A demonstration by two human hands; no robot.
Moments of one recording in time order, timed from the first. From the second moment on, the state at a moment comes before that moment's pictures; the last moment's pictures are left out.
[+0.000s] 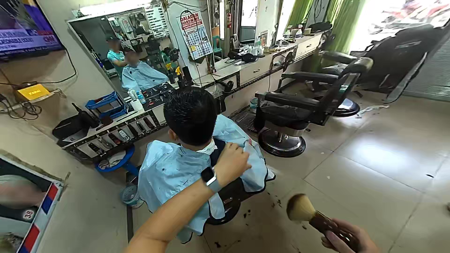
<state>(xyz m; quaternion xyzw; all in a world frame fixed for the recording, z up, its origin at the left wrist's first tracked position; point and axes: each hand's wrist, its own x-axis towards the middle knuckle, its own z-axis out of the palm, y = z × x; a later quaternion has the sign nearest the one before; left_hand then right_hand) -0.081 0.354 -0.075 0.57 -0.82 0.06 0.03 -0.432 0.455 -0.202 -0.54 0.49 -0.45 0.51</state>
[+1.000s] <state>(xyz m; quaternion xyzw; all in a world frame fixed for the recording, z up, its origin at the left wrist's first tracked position) 0.107 0.476 -0.064 0.53 -0.79 0.16 0.28 -0.279 0.377 -0.166 -0.63 0.63 -0.43 0.12</state>
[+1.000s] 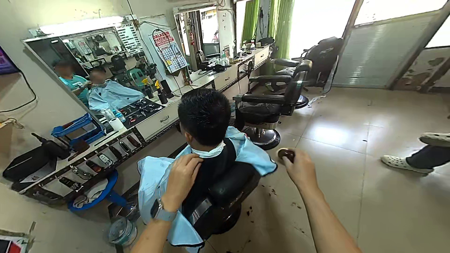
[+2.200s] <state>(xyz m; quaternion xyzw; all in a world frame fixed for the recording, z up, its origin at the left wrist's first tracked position) 0.021 0.439 -0.090 0.66 -0.69 0.22 0.19 -0.235 0.259 -0.105 -0.68 0.45 -0.52 0.27</state>
